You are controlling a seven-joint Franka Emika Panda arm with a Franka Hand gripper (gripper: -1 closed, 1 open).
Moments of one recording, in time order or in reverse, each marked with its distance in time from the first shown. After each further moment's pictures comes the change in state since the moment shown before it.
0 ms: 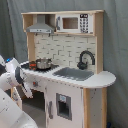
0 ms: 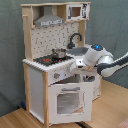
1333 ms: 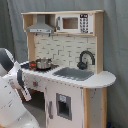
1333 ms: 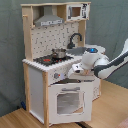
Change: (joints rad) arm -0.170 0.127 0.194 0.052 0.000 0.011 -0.059
